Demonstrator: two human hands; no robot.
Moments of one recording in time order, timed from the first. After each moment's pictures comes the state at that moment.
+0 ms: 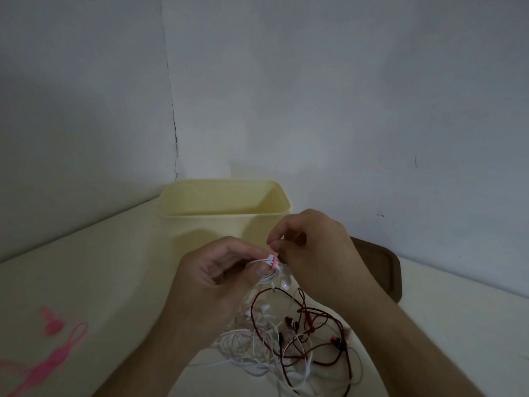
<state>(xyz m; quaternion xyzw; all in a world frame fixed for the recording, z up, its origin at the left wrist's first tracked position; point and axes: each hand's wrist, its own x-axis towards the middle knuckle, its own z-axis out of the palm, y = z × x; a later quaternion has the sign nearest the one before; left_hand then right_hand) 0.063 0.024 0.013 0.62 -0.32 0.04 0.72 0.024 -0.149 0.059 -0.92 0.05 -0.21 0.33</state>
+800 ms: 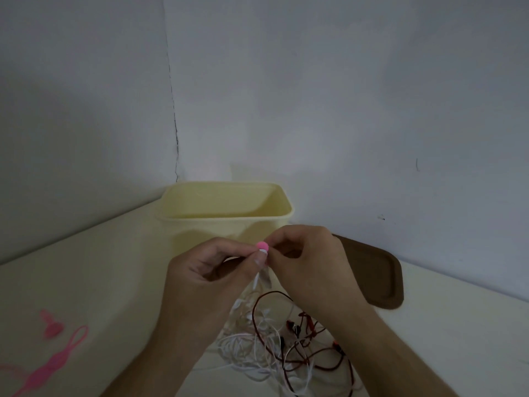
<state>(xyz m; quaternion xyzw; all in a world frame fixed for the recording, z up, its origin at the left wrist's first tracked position) 0.057 0.022 0.020 0.59 -0.25 0.09 0.76 0.018 -0.133 0.049 -0.86 0.04 -0.23 0.45</state>
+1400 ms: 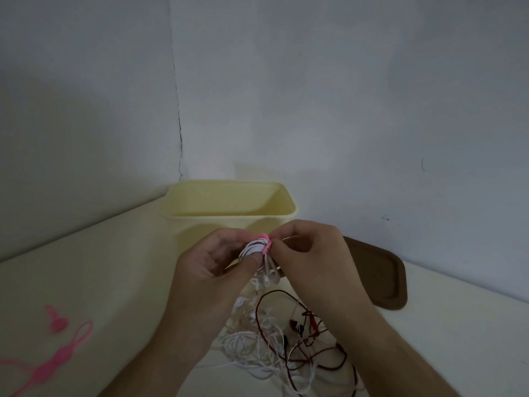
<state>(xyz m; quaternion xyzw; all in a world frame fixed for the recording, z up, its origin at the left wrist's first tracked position) 0.059 0.020 0.025 0.58 -0.21 0.02 0.79 0.019 -0.129 0.051 -0.82 0.07 -0.22 0.53</state>
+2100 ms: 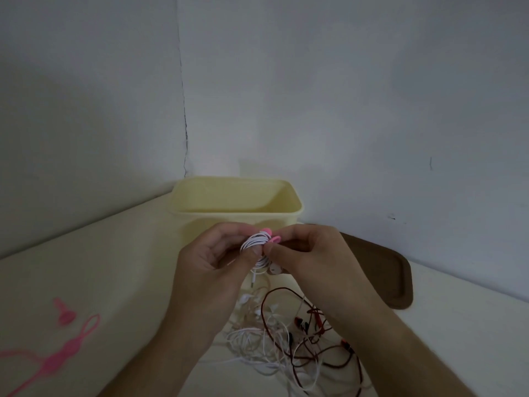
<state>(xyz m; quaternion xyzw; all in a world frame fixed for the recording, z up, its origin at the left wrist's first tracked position) 0.065 0.024 0.022 0.59 -0.22 0.05 0.78 0.018 -0.128 0.051 -0.80 0.04 -0.15 0.58</state>
